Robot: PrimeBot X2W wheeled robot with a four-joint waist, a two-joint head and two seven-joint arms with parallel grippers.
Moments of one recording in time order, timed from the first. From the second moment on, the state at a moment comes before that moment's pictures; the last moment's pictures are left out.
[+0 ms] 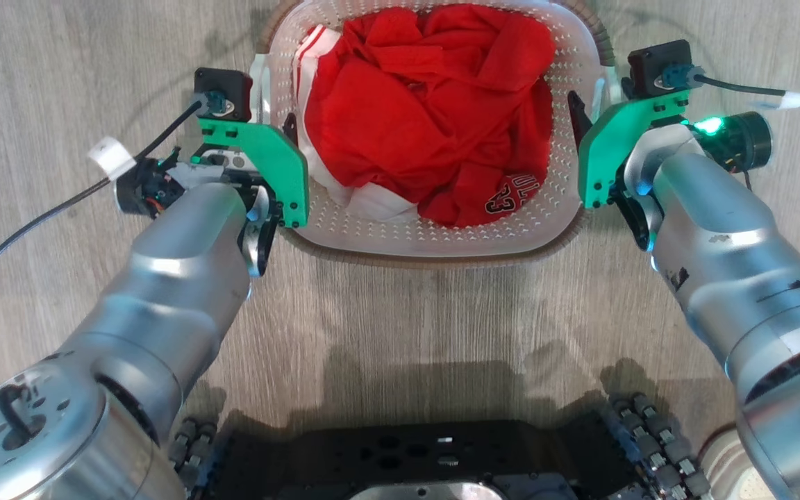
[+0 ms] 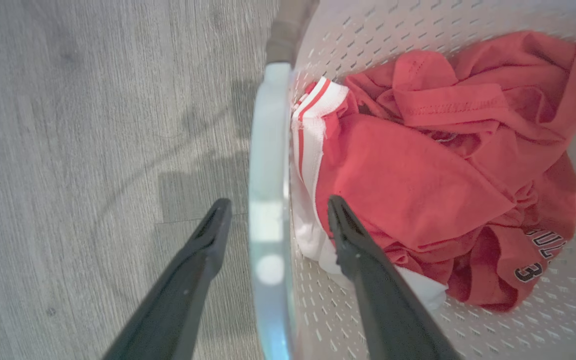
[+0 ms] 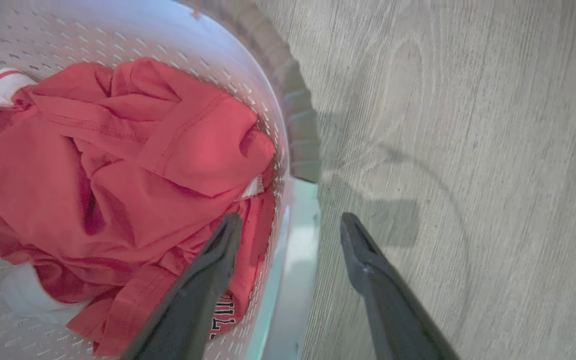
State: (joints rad) left arm -1.07 0.03 -1.19 1.22 -1.13 0.11 -0.16; right arm -1.10 -0.07 0.64 1.30 0.54 0.13 -0.16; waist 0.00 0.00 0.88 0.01
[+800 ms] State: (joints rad) left arm -1.06 0.06 -1.07 1.12 -1.04 0.12 -0.25; right arm -1.09 -0.07 0.38 1.22 0.37 0.13 -0.25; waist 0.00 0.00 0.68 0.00
